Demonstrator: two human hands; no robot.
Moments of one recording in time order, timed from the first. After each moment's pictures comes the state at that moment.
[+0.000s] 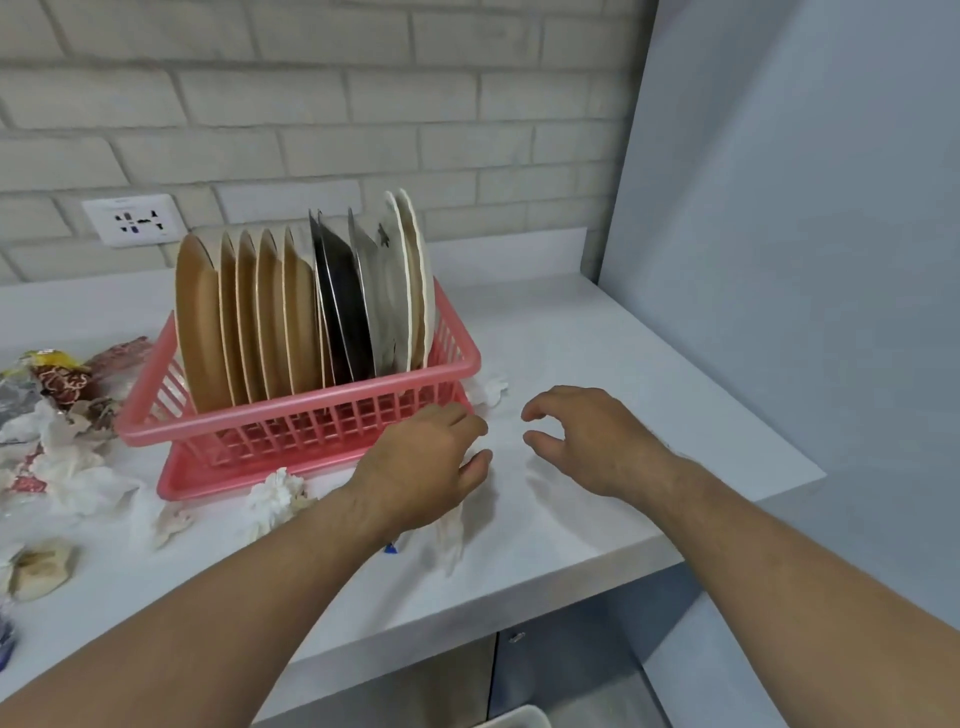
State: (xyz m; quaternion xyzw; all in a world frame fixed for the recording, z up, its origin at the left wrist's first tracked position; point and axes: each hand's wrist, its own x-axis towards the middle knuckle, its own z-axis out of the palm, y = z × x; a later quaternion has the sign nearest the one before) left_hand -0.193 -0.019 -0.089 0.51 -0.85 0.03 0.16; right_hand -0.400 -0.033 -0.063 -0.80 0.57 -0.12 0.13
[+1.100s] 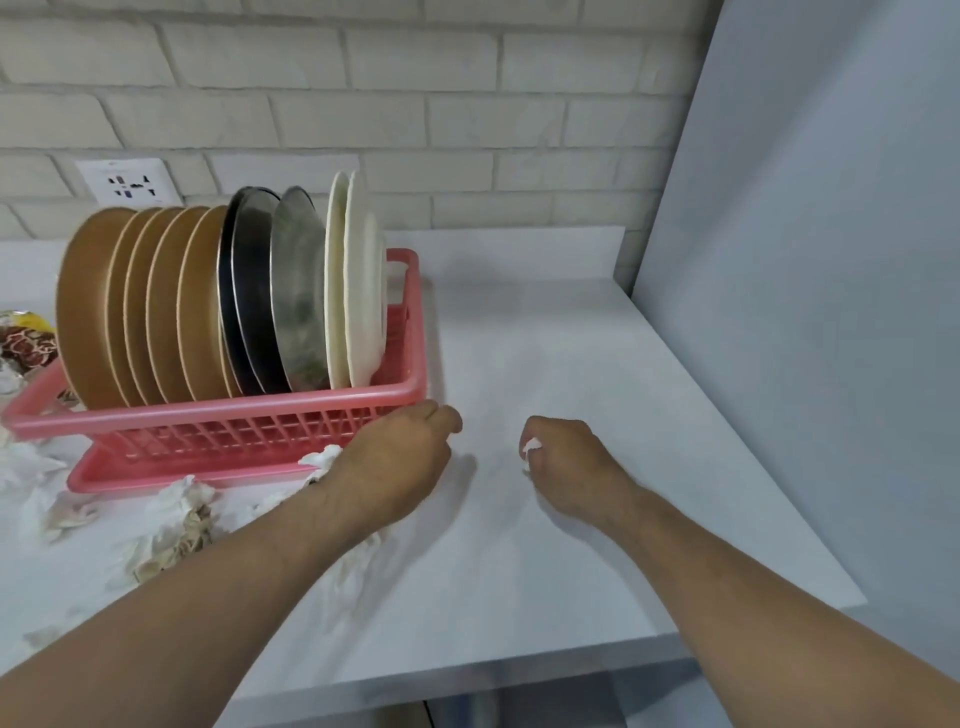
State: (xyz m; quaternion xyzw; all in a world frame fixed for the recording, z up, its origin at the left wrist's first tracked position) left_hand -0.256 -0.085 -0.100 0.61 -0.78 0.02 0.14; right_hand -0.453 -0.136 -0.123 -0.76 0.57 -0.12 0.27
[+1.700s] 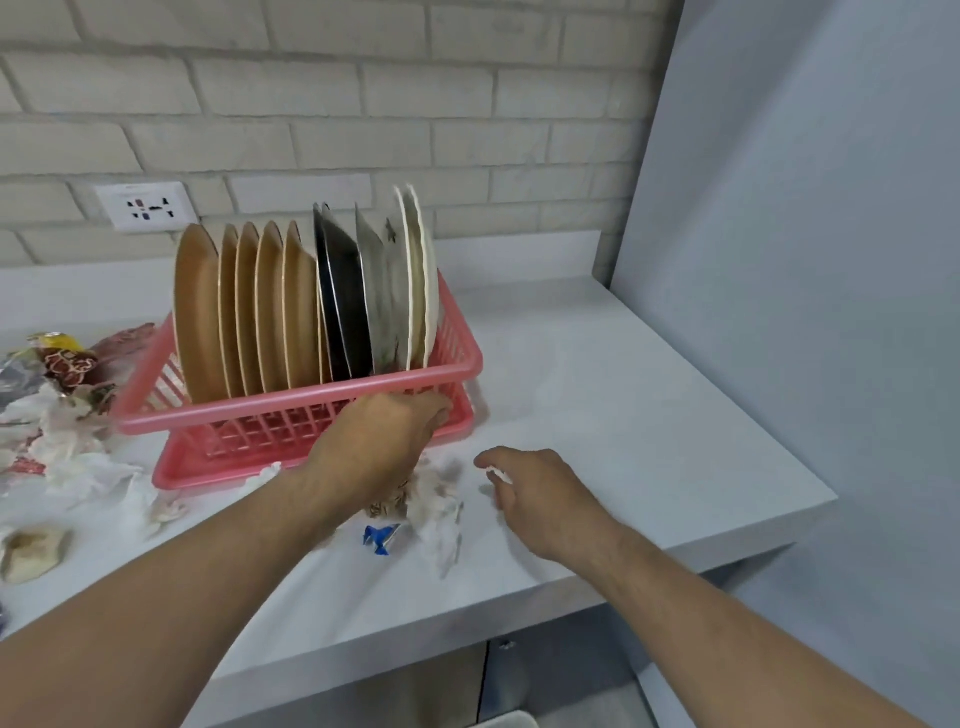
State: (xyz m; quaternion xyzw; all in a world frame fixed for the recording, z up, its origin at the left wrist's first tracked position) left_hand -0.172 -0.025 -0.069 0.56 -0.81 0.04 0.17; right_hand -0.362 -0.013 -0.106 -0.75 0.58 -0.13 0.29
